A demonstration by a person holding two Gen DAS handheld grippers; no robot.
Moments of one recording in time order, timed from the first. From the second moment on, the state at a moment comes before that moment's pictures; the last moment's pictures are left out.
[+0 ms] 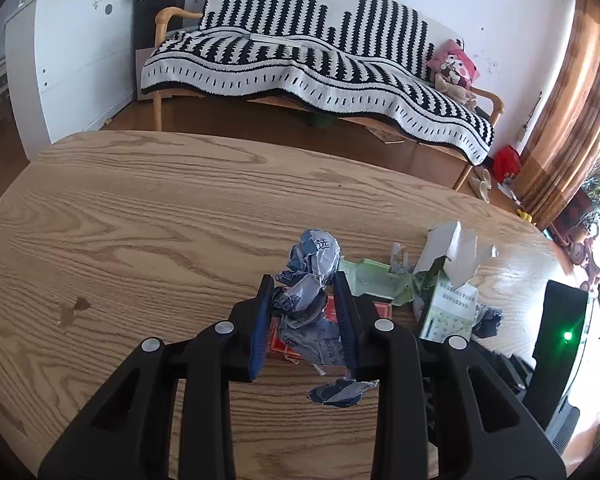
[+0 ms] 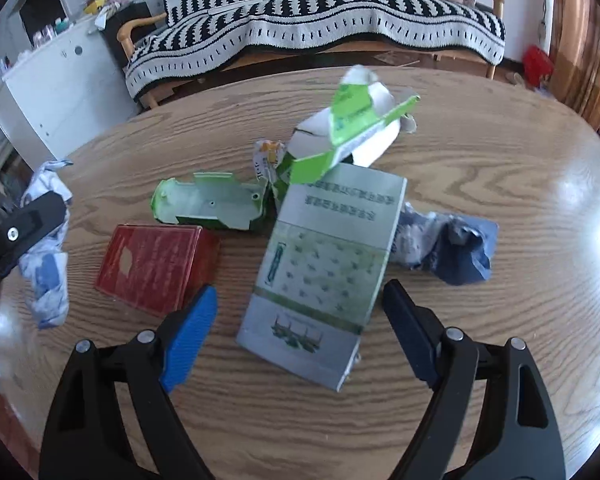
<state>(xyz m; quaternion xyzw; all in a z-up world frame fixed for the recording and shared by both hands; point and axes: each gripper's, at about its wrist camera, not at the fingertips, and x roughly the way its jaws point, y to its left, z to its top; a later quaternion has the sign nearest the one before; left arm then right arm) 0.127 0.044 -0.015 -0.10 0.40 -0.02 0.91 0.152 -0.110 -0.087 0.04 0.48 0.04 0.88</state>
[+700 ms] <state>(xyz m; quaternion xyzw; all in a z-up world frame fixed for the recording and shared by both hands) 0.104 -0.022 -0.001 -0.07 0.39 -0.07 0.92 0.065 -0.209 -0.032 0.02 0.44 0.06 0.90</state>
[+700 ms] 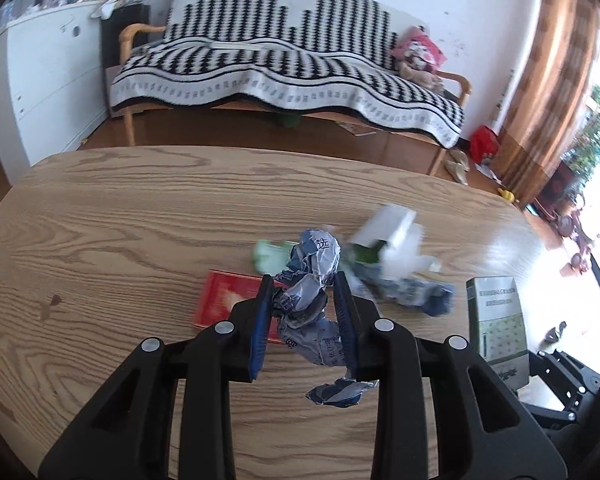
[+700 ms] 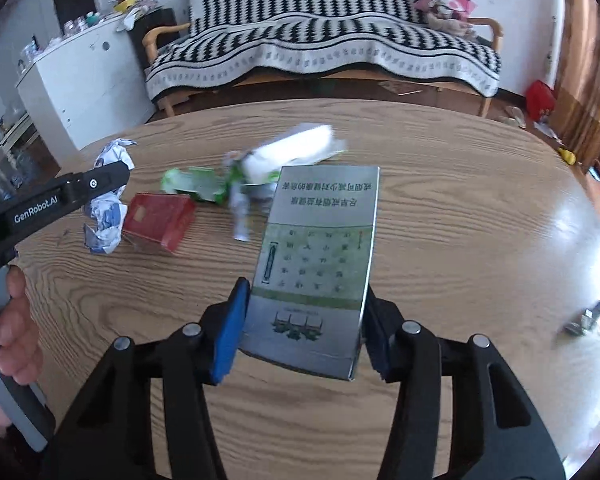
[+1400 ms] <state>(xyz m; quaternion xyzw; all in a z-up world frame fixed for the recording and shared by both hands) 0.001 -0.310 0.006 0.06 0.36 -0.31 0.87 -0.094 -0.497 -0.023 0.14 0.40 -0.14 0.90</state>
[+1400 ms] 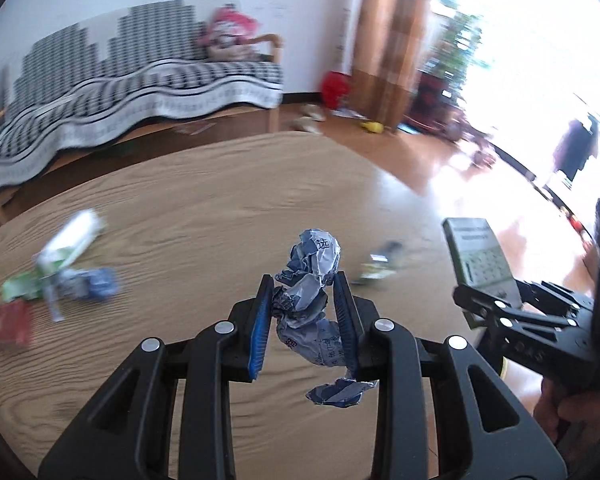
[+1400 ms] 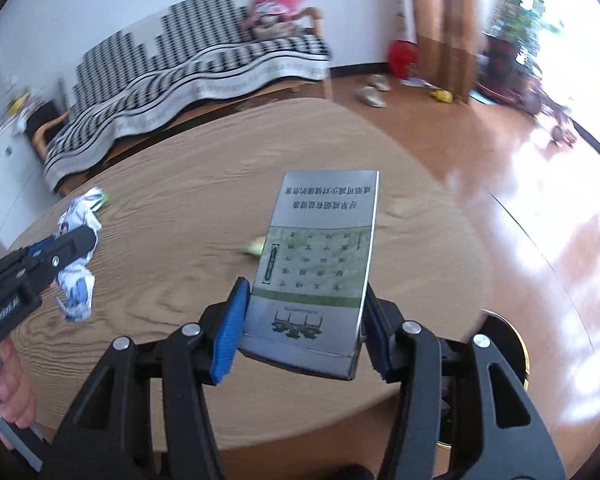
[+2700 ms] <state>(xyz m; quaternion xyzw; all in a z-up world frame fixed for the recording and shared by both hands) -0.098 -0.508 -0.045 0.11 0.37 -0.48 0.79 -0.220 -0.681 -0.133 0.30 0.45 -0.26 0.80</state>
